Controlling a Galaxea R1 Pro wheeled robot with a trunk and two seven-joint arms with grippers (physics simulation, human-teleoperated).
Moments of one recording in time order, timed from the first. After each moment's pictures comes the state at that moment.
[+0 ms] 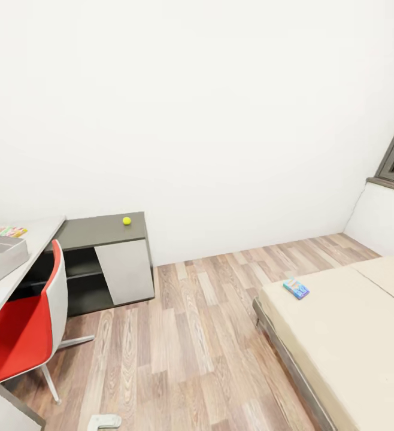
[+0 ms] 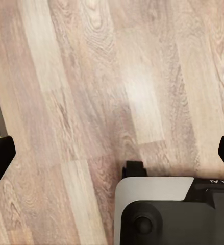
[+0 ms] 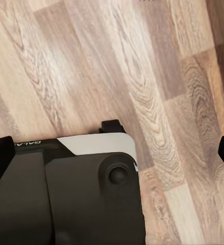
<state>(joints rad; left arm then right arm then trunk) -0.39 0.06 0.01 -0.22 0.00 0.13 0.04 -0.27 0.12 -0.03 -0.33 -0.04 0.24 -0.27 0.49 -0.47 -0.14</state>
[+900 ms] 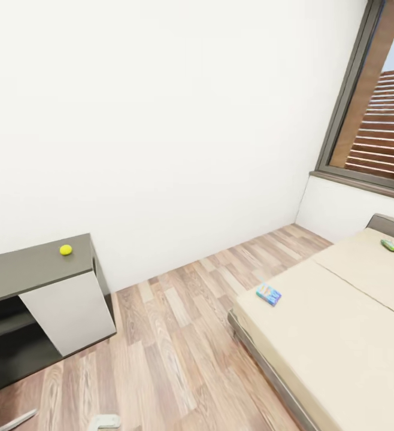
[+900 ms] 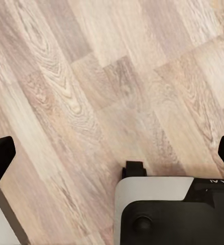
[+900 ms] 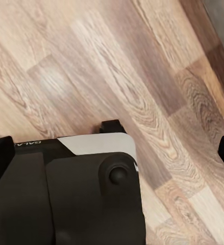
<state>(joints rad) -0.39 0.06 0.01 -0.22 0.00 0.13 0.04 -0.27 0.12 -0.03 -0.33 -0.04 0.24 -0.27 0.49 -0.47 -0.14</state>
